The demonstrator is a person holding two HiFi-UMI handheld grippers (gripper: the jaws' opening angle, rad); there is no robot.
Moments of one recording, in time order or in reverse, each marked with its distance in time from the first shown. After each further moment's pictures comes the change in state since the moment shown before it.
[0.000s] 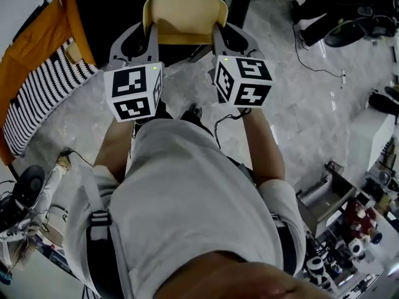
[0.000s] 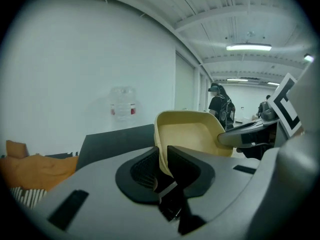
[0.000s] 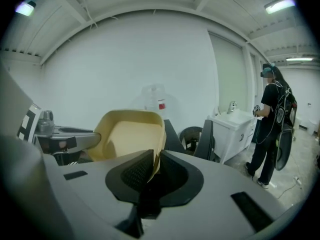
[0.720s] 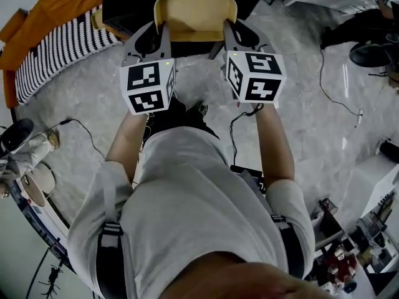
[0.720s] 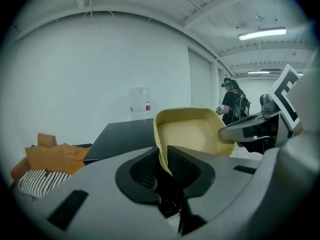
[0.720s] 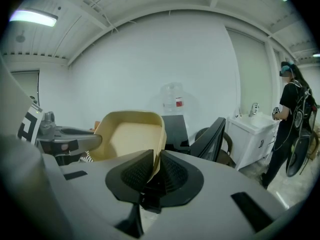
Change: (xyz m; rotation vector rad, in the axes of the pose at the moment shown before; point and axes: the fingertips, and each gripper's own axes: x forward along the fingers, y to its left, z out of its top) left arm -0.051 -0.050 -0.055 -0.040 0.012 0.264; right arm -0.029 -0.006 -0.047 -0.127 0.011 0.238
